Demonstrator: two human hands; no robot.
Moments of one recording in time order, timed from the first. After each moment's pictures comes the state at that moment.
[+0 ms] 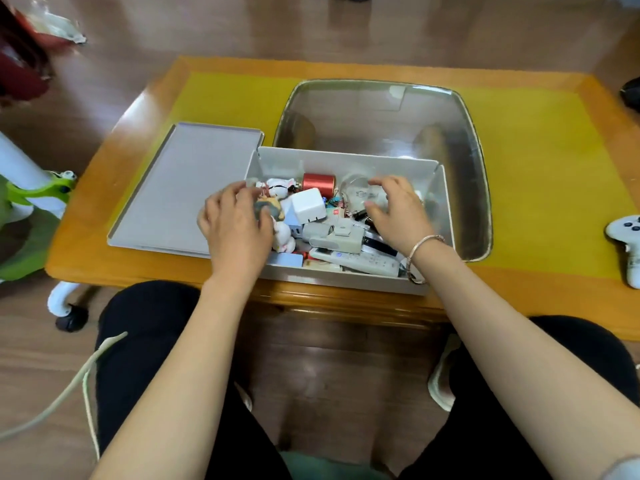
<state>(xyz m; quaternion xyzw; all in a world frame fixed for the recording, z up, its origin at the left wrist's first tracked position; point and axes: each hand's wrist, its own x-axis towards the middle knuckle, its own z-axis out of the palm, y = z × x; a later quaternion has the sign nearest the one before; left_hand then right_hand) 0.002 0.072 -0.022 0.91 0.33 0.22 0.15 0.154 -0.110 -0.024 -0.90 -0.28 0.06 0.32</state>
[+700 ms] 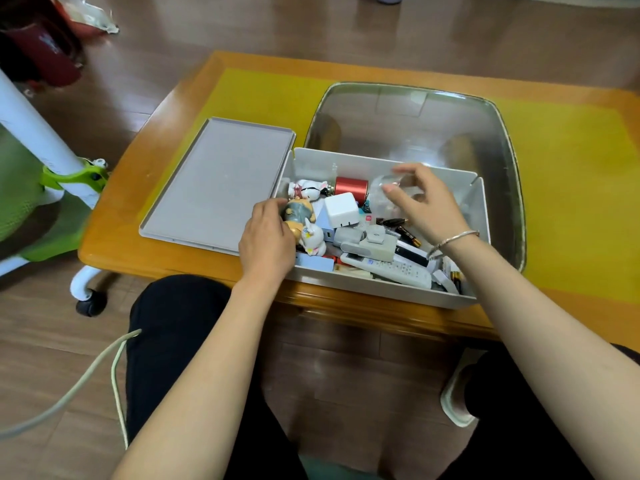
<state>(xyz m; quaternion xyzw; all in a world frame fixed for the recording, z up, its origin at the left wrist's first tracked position) -0.001 0.084 -0.040 0.87 0.36 0.19 0.27 0.154 -0.089 0.000 -0.83 -0.29 0.11 0.47</state>
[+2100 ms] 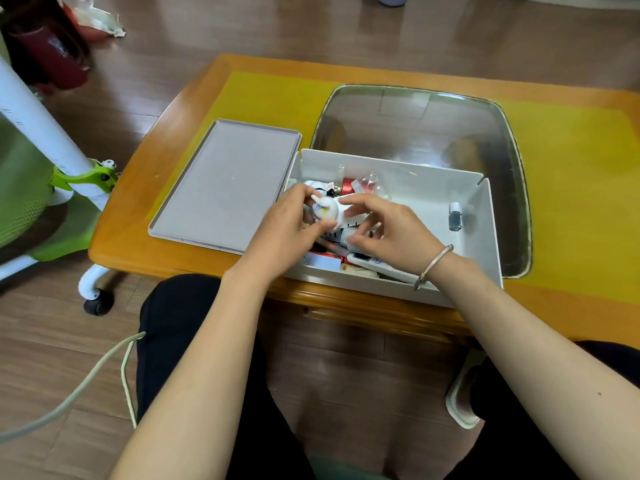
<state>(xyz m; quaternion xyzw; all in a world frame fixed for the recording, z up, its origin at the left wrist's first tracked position) -0.001 0.090 -0.009 0.89 0.19 0.14 0.39 0.105 -0.069 0.005 -0.79 -0.45 0.16 0.39</state>
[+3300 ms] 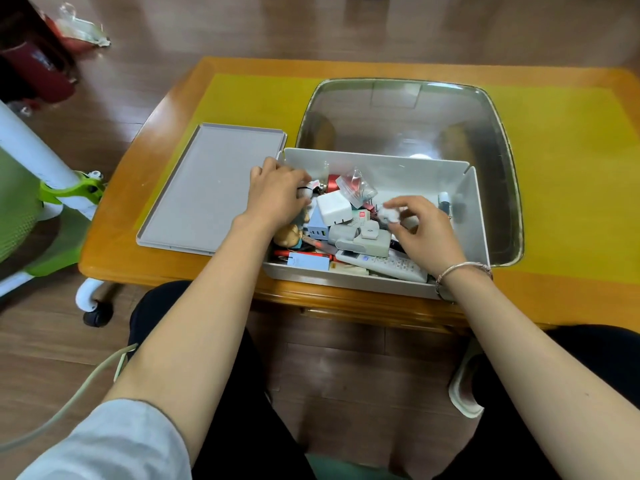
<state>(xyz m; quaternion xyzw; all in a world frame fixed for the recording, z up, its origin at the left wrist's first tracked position) 0.067 0.125 -0.023 0.98 0.18 0.08 0.07 0.140 -0.118 -0.043 -0.86 -0.31 0.05 0.41</state>
